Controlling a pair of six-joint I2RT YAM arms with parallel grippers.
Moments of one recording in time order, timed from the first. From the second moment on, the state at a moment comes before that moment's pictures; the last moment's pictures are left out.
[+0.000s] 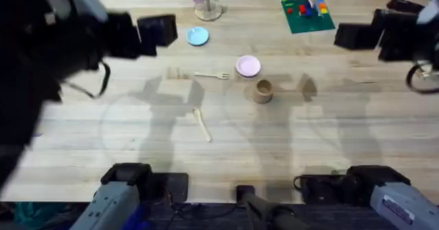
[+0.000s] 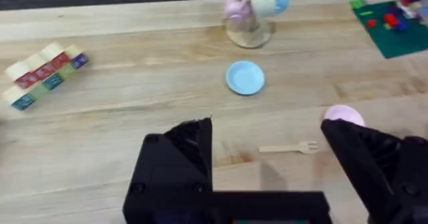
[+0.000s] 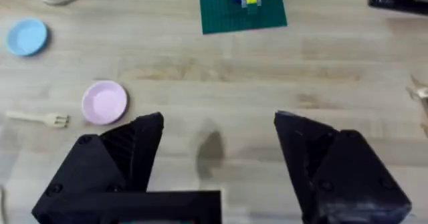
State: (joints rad) left arm 0.00 0.82 0.93 -0.63 0.16 0.00; right arm -0.01 0.91 0.97 -0.74 -0.03 0.00
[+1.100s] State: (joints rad) left arm -0.05 1.21 1.34 -1.07 0.55 1.00; right arm -0.01 1.17 1.30 -1.00 -0.03 -0.04
